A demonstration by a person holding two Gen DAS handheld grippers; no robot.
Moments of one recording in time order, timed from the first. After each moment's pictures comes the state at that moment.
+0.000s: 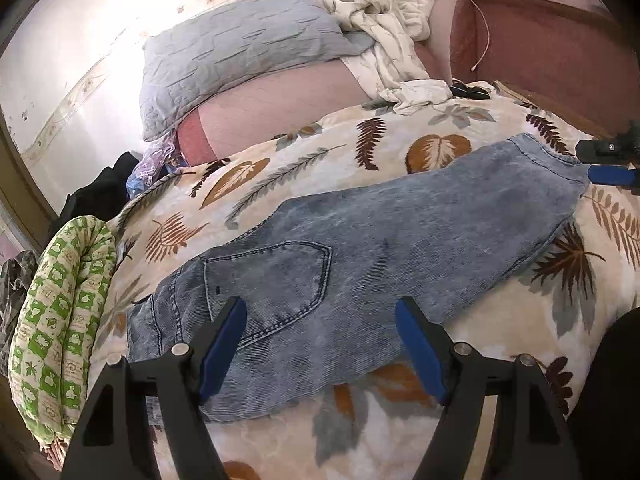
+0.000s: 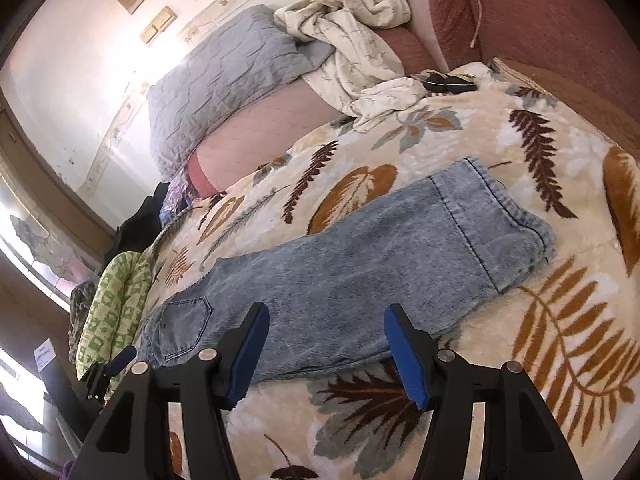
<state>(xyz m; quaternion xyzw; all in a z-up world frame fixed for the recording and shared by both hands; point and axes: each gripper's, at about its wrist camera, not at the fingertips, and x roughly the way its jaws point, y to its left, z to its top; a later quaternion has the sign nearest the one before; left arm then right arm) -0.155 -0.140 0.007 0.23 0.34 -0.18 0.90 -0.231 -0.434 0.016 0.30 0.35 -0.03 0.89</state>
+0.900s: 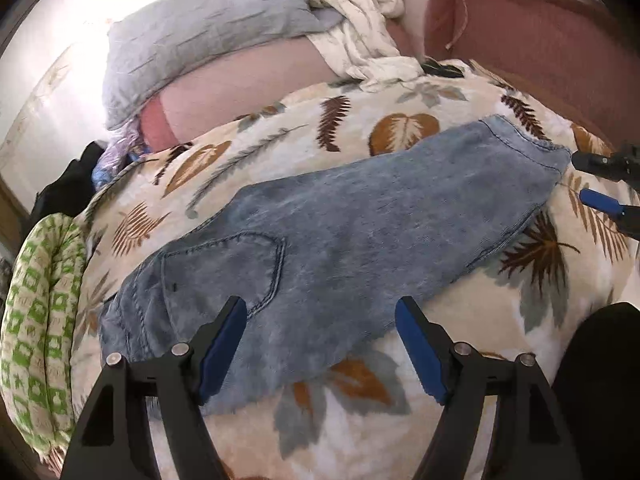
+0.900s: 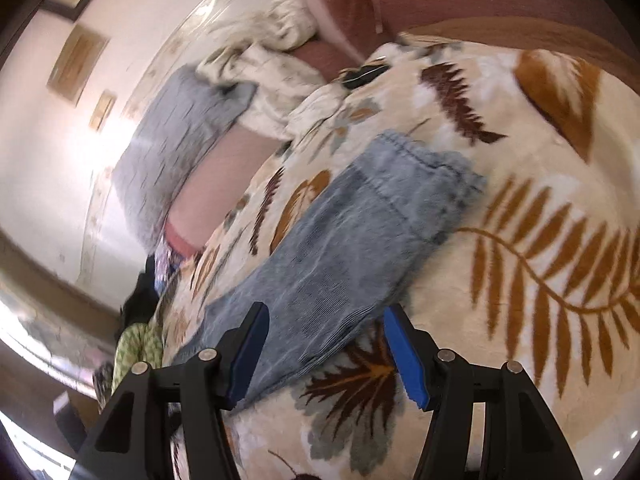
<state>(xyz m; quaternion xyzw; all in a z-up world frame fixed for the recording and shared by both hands) -0.146 -0.169 0.009 0.23 0.39 -0.22 0.86 -0.276 -0.469 -0.024 0.44 0.28 -0.11 0.85</state>
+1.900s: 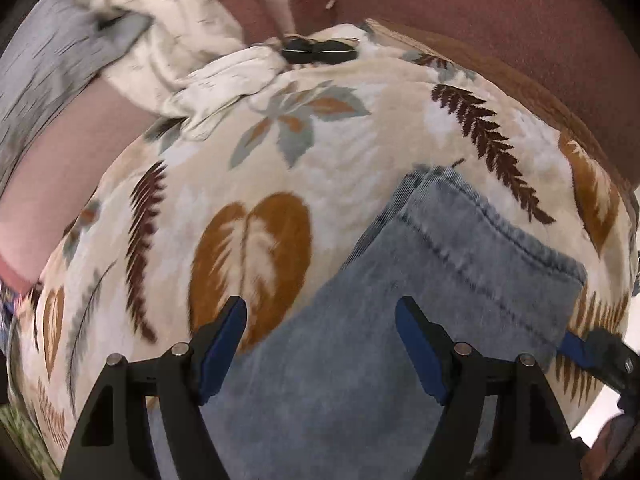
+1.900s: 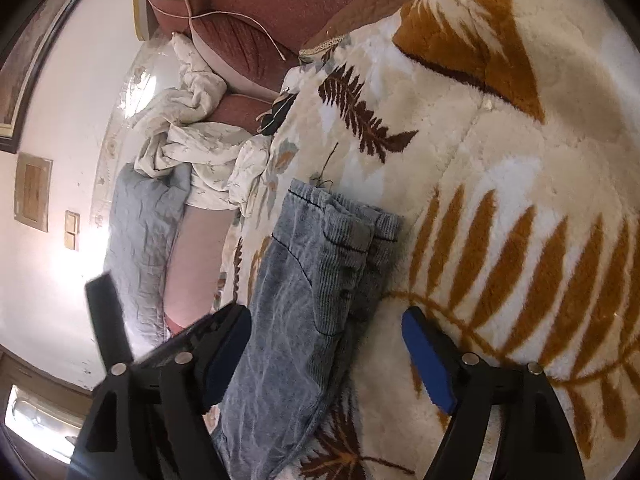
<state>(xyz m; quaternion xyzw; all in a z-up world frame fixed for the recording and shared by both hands) -0.023 -0.444 -0.022 0.32 0.45 -0.38 0.75 -0.269 -0.539 -0.076 0.58 0.21 -0.15 0.77</state>
